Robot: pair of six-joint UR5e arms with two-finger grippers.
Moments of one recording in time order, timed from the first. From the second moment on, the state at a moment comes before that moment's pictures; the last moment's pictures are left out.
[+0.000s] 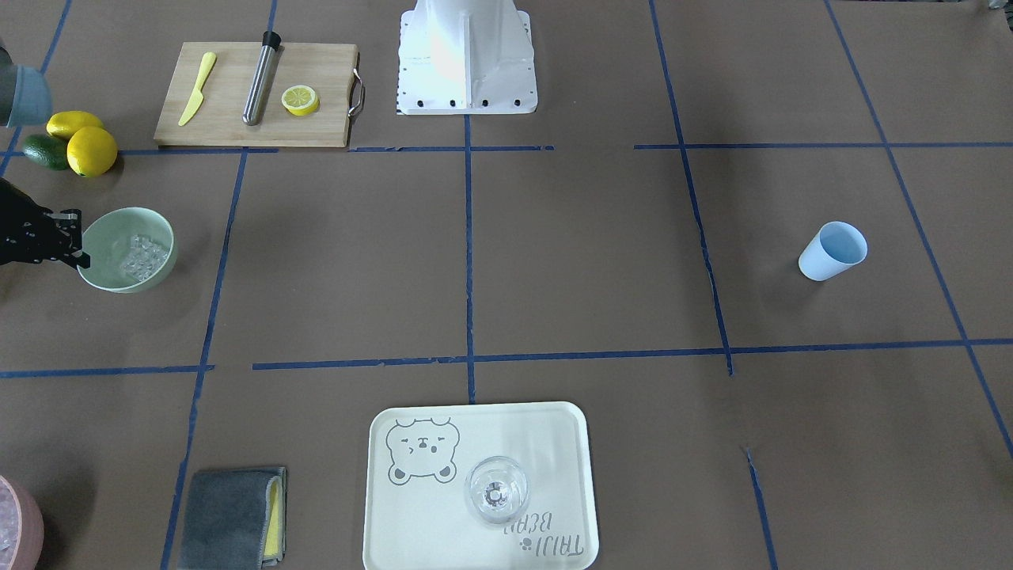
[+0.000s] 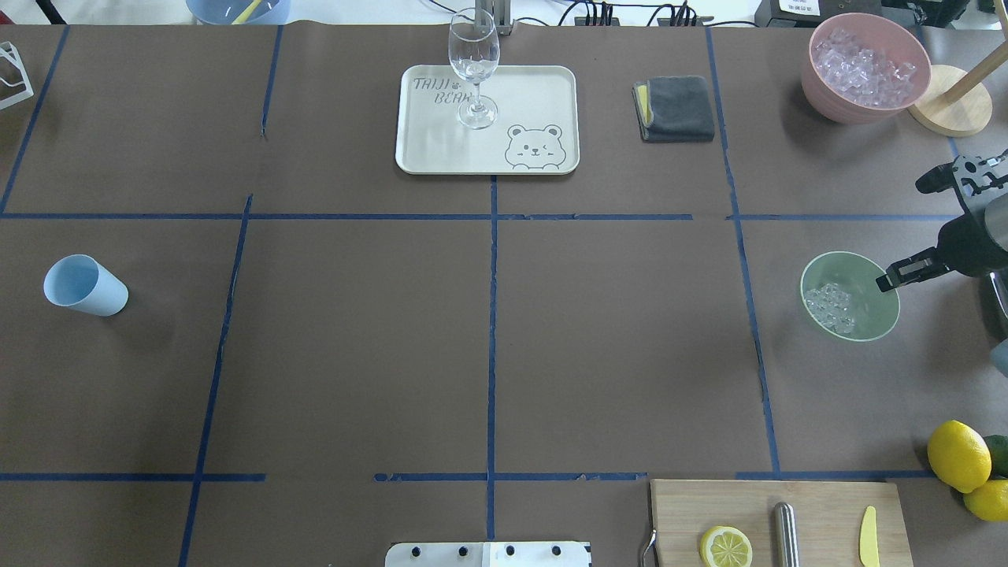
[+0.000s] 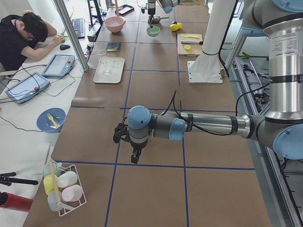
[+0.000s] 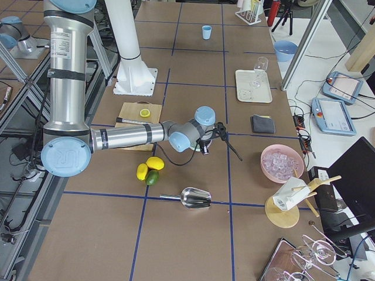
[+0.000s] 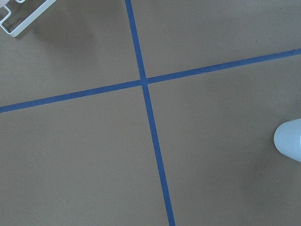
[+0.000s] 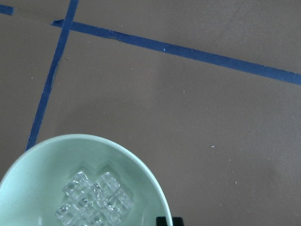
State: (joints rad) left arm -1.55 -1.43 -1.75 -1.67 -2.38 0.08; right arm 1.04 -1.64 1.68 -0.99 2.31 0.53
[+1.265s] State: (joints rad) left arm -1.55 -1.43 -1.75 -1.67 -2.38 0.08; right arm 1.45 -1.61 1.71 -1.41 2.29 -0.04
